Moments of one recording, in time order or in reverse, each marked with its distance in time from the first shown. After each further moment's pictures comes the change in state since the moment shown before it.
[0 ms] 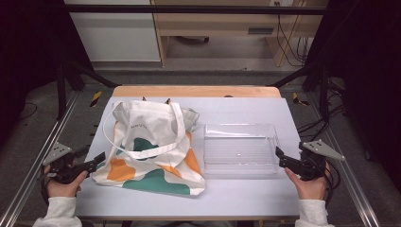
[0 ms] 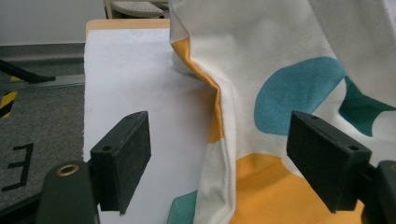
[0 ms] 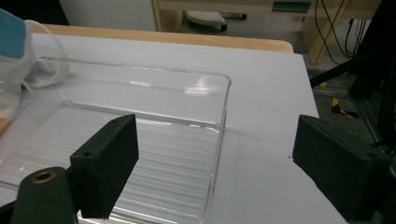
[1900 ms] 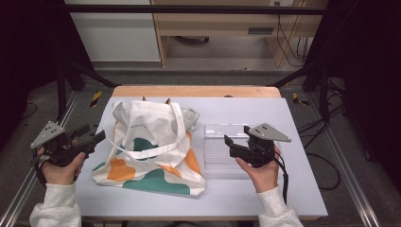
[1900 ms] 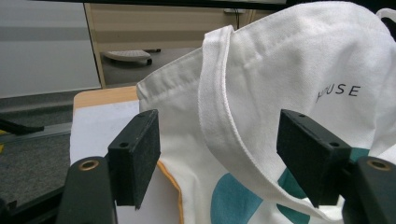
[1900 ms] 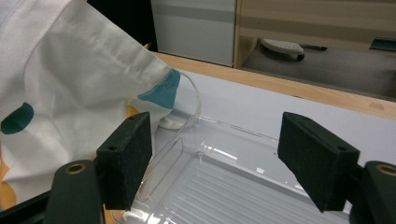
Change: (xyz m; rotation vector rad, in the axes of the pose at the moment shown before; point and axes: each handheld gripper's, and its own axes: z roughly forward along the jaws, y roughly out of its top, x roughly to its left) left arm -0.028 0.073 -0.013 -0.140 -0.049 0.050; right arm 0.129 0.059 0.021 -0.066 0.263 -0.097
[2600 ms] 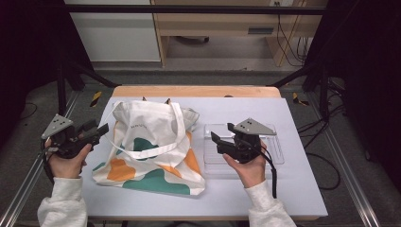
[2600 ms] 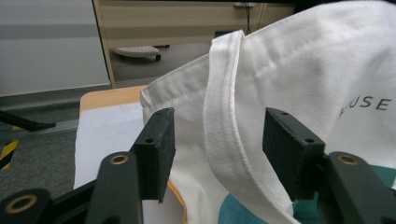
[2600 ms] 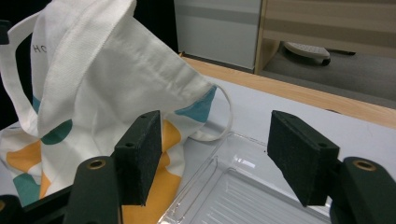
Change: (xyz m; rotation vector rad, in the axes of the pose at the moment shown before) left arm -0.002 0.008 0.020 0.042 0.051 0.012; right arm 0.026 0.016 0.017 0.005 0.084 -0.028
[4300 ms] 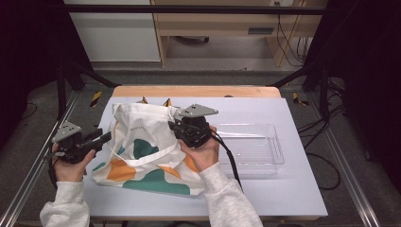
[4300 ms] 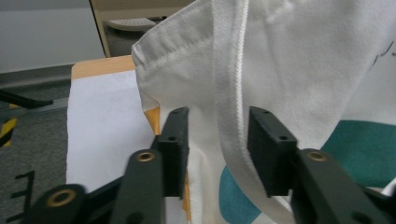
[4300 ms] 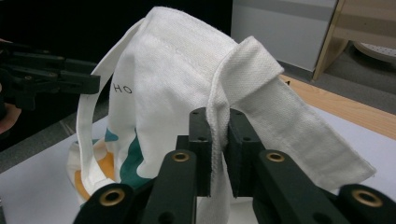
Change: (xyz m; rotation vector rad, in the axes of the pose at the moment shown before) left arm -0.001 -0.019 0.005 0.090 -0.013 -0.001; right arm 0.079 0.047 0.078 0.060 0.195 -0.052
